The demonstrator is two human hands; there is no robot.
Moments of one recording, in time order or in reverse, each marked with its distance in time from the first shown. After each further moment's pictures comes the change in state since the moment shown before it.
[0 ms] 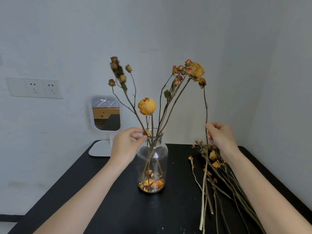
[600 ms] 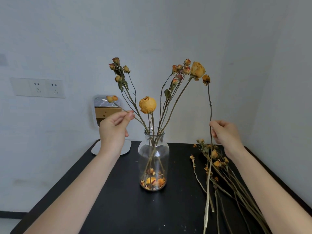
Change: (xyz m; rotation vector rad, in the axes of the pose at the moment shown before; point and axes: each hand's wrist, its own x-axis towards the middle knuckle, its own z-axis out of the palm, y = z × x) left_hand 0.008 0.018 -0.028 -0.461 0.276 -0.031; right_hand -0.002 -0.006 -0.009 0.037 -0.015 0.000
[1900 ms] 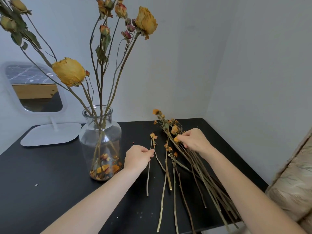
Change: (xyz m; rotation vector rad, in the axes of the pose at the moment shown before) left_hand -0.107 -0.117 0.146 0.478 -0.638 -0.467; right_hand 0.007 0.099 -0.048 -0.656 -0.157 0.220
